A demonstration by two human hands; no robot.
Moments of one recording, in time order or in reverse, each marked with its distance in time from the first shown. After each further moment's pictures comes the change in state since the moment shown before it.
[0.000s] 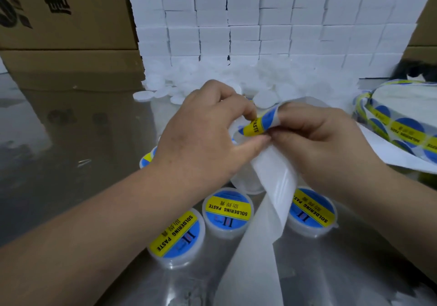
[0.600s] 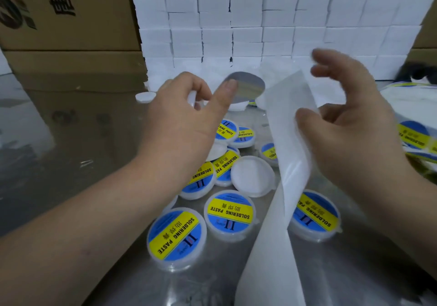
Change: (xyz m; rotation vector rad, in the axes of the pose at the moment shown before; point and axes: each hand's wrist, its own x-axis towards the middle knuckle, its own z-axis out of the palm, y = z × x) left_hand 0.008 -0.013 -0.005 -0.261 0.241 -0.365; right_hand 0.004 -0.004 -0.009 -0.158 0.323 -0.039
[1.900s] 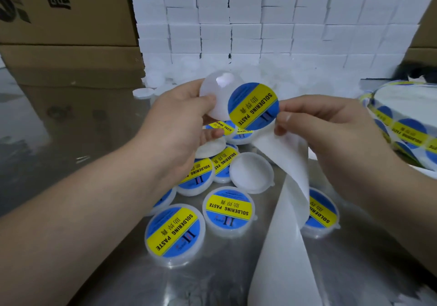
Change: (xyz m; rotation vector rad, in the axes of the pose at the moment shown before) left_hand 0.008 0.002 0.004 -0.637 -0.220 -0.438; right_hand 0.000 -0.003 0.006 0.459 -0.209 0.329
